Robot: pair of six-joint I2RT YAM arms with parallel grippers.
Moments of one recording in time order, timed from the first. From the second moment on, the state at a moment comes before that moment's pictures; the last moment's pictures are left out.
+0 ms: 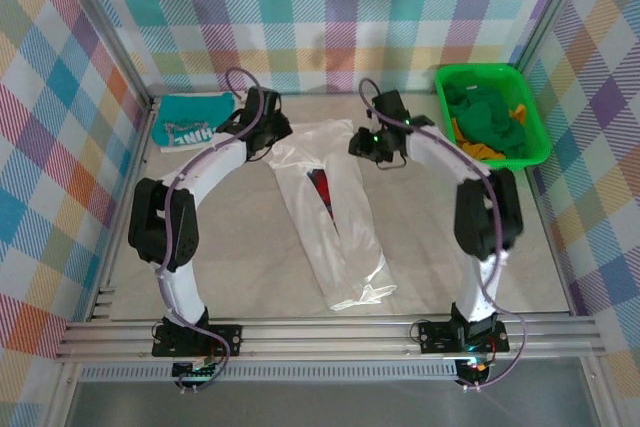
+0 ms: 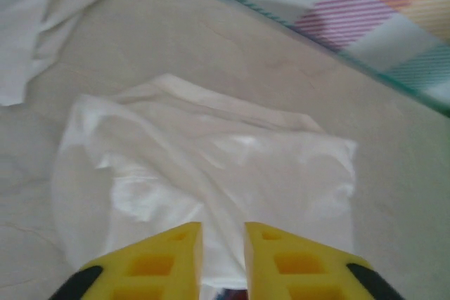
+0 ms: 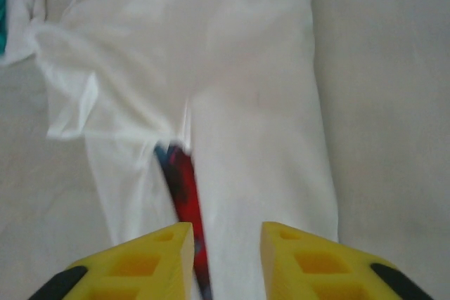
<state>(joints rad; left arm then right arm) -0.35 1.86 1.49 -0.36 -0.11 -0.70 0.40 2.00 1.65 -0.63 -0.27 0.52</state>
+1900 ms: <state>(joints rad) -0.43 1.34 0.76 -0.41 0.07 -0.62 0.68 1.51 0.88 -0.57 -0.51 0.71</state>
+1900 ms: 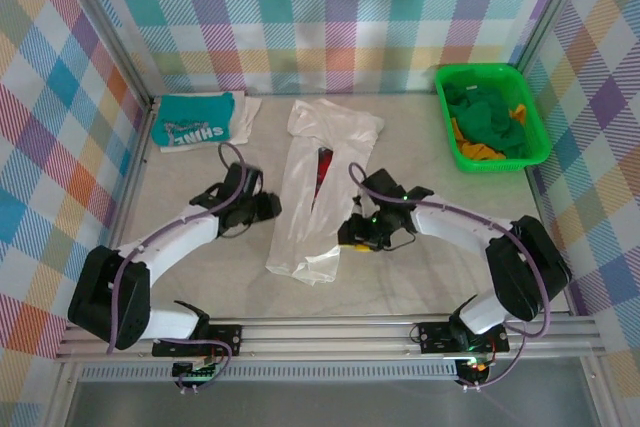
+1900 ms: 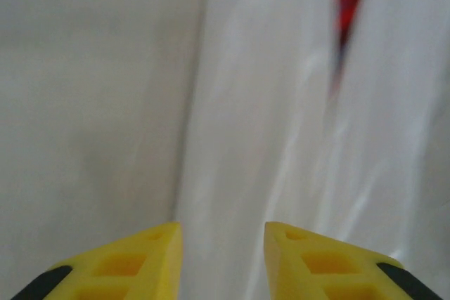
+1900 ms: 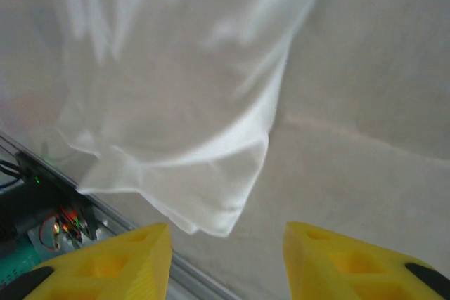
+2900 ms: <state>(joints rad) -0.57 1.08 0.41 -0.35 0.20 -0.89 0.77 1.57 0.72 -0.30 -0.57 0.93</state>
